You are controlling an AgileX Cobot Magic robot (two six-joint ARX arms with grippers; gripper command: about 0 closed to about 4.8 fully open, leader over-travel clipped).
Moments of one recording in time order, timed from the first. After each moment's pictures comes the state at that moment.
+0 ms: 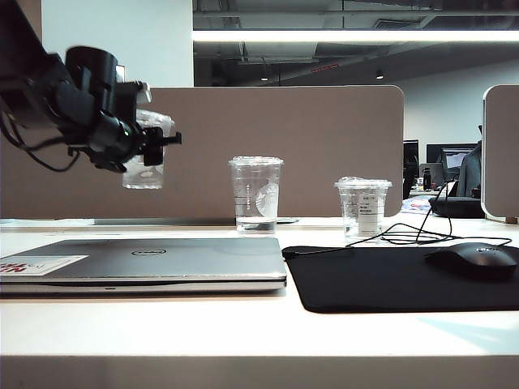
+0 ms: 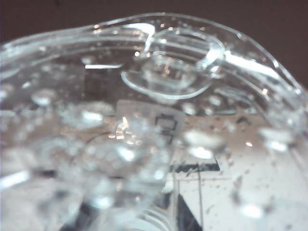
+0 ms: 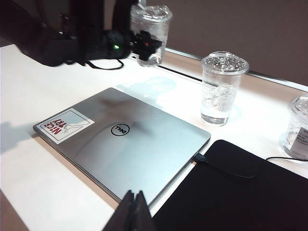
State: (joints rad) left arm -0.20 2.00 1.26 0.65 -0.10 -0.03; right arm 0.69 0.52 0.50 -0.13 0.05 -0.02
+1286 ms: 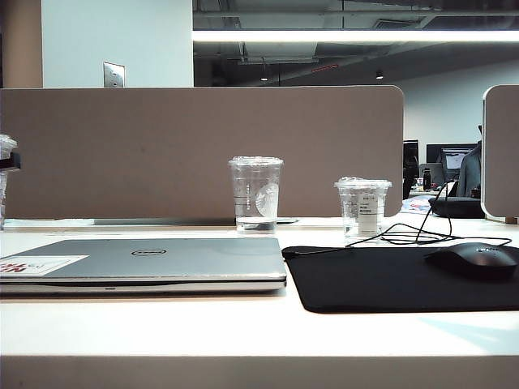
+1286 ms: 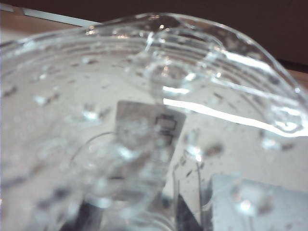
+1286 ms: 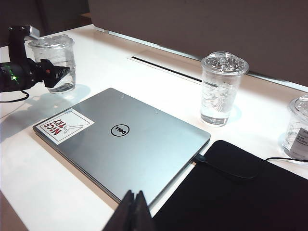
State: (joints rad) left arm 0.11 1.62 0.45 1.00 -0.01 -0.13; right arm 0.69 0.52 0.50 -0.13 0.05 -0.02
